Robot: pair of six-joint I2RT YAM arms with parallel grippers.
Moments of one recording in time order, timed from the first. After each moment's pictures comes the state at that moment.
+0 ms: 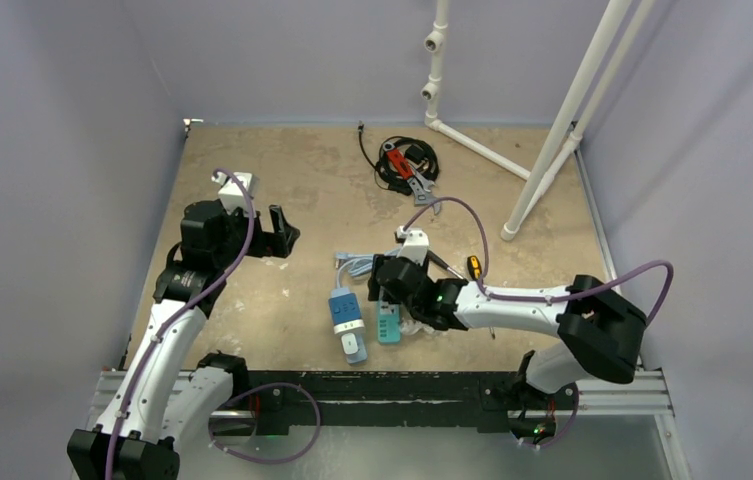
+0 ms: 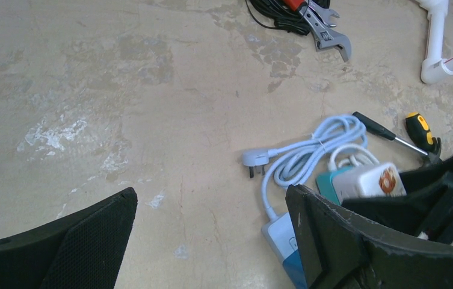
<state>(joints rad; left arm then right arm) -0.15 0.83 0.77 -0.38 0.25 -0.18 1.10 1.46 0.76 -0.08 0.55 0.89</state>
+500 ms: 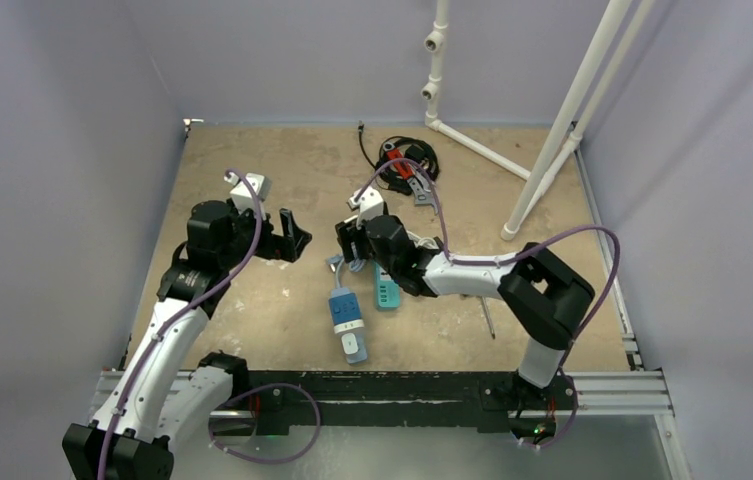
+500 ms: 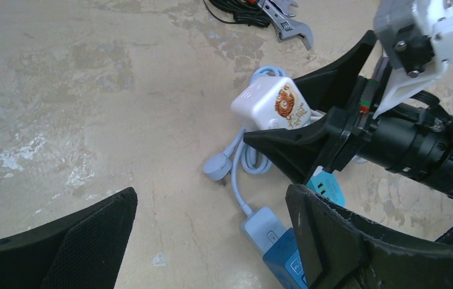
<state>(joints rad) -0.20 0.83 0.77 -0.36 0.31 -0.17 0.92 1.73 0.95 0.43 0.35 0.19</state>
